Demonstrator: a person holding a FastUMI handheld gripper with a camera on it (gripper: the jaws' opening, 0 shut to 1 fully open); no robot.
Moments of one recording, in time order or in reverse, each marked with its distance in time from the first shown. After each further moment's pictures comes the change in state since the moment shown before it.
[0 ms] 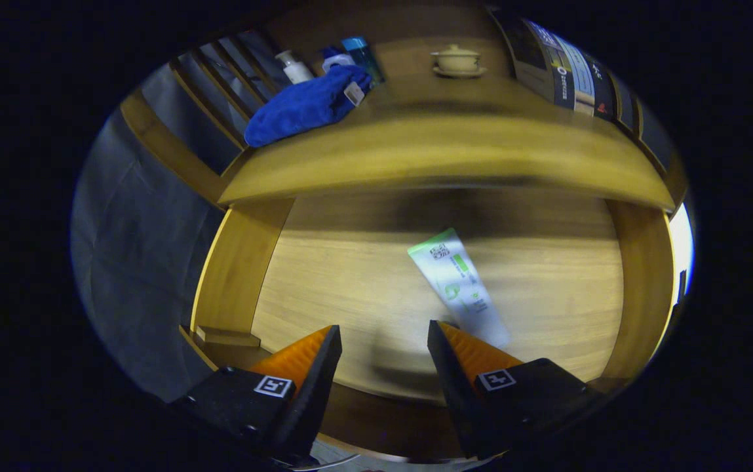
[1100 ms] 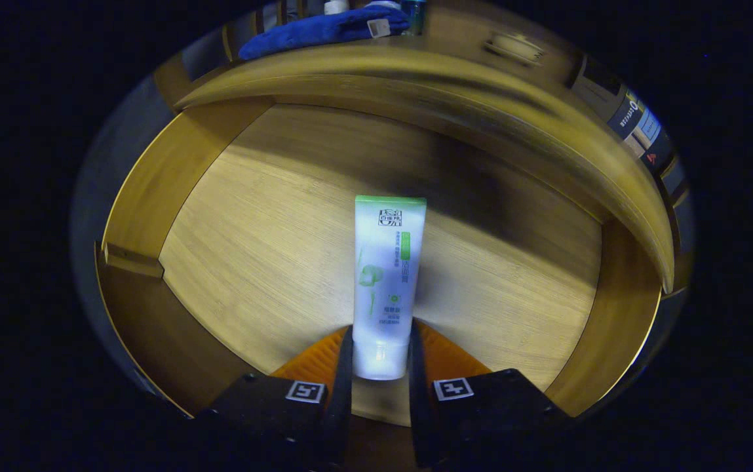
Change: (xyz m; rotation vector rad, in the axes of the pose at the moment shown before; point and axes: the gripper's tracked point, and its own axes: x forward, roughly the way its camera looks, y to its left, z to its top) arm 0.007 -0.034 -0.013 -0.315 0.212 -0.140
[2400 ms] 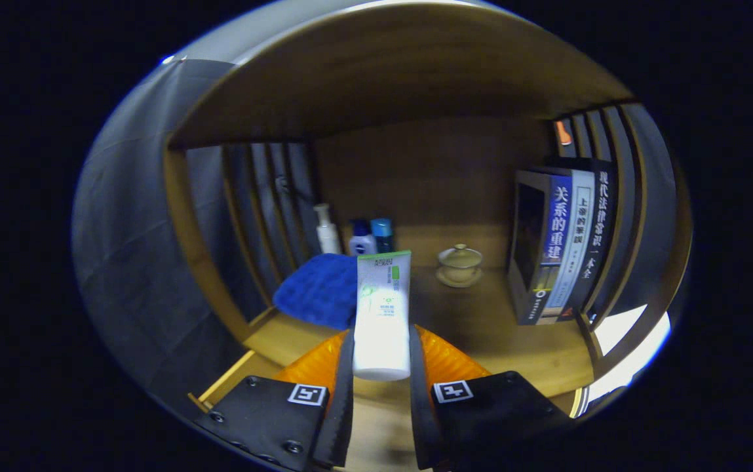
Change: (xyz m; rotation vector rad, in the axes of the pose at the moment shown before) arm -0.315 0.015 0.258 0.188 -0.848 -0.005
